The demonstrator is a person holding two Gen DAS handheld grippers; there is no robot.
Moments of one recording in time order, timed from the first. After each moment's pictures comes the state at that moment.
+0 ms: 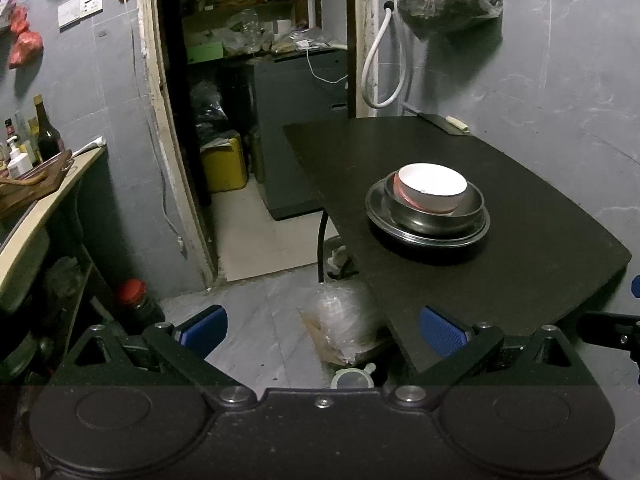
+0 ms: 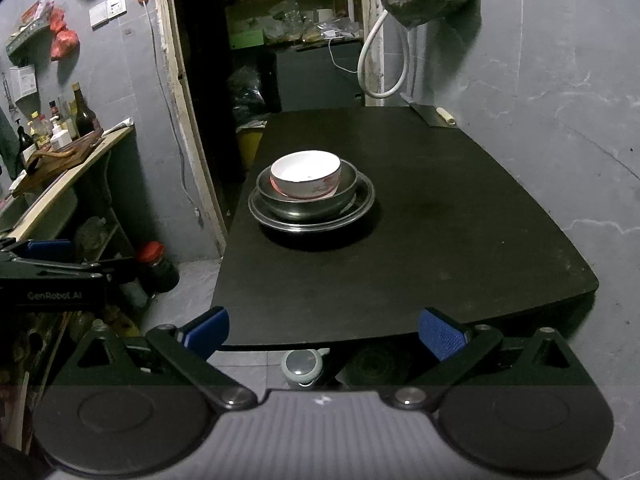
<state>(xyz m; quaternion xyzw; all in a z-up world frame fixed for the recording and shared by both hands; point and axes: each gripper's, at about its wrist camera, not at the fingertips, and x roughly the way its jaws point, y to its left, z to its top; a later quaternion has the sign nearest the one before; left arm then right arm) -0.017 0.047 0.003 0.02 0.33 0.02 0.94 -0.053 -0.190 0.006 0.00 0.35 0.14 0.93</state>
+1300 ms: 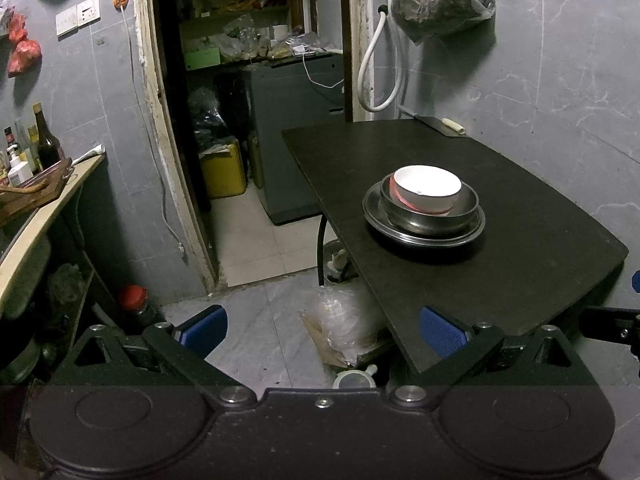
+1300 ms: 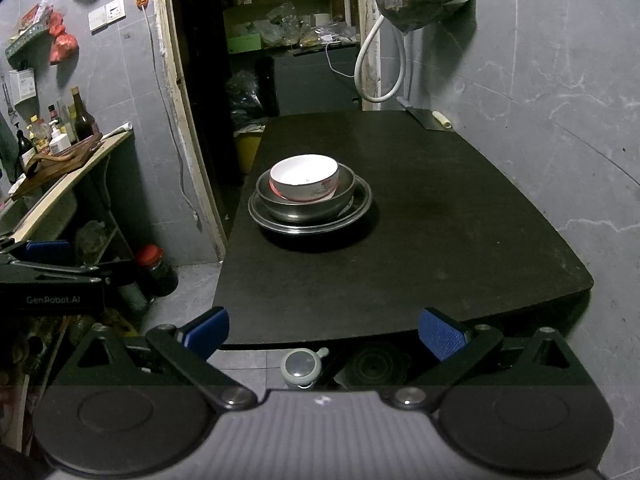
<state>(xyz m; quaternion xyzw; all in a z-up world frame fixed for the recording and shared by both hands) -0.019 0.047 0.005 0.03 0.32 0.02 0.95 -0.054 -0.195 0.006 0.00 0.34 0.13 0.93</state>
